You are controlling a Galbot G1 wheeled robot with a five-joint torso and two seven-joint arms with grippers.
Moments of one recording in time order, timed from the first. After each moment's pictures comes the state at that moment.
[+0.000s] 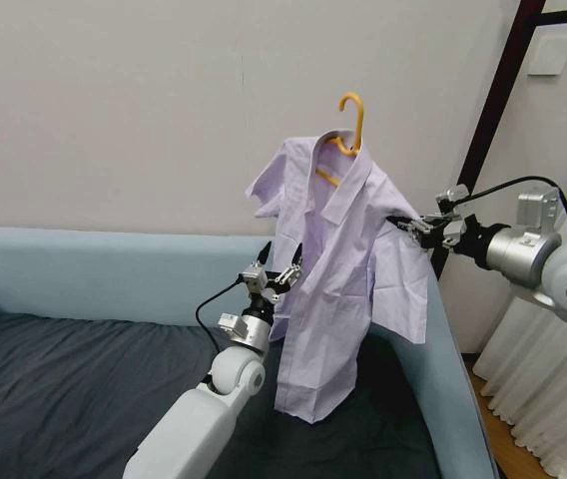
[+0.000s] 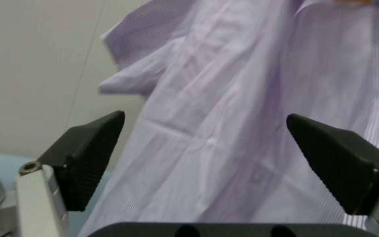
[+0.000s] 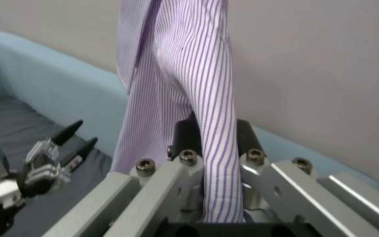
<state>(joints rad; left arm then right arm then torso) 0.73 -1.32 0.02 -1.46 -0.59 -0.42 -0.12 -0.32 0.45 0.10 2.03 1.36 -0.65 0.13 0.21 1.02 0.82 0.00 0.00</state>
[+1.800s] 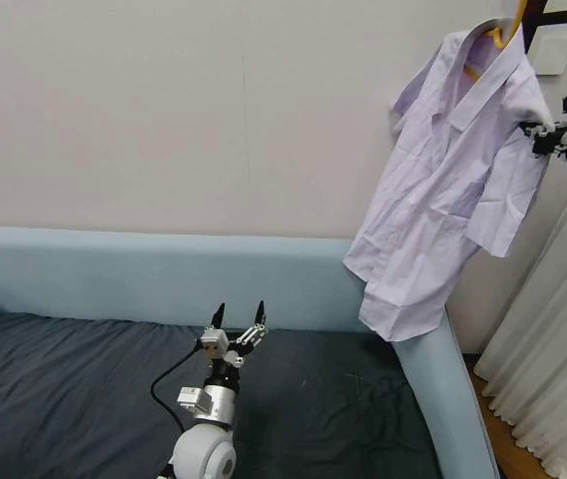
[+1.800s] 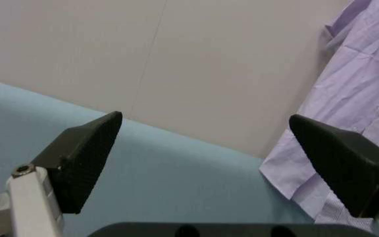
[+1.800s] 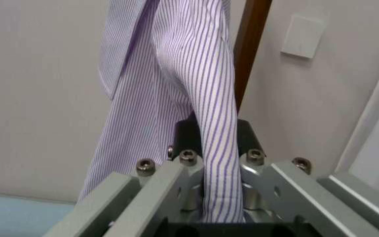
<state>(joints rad) 1.08 -1.28 -0.12 -1.74 -0.49 -0.38 -0.21 -0.22 0.53 0.30 1.81 1.00 -0.71 0.30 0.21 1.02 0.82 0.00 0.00</state>
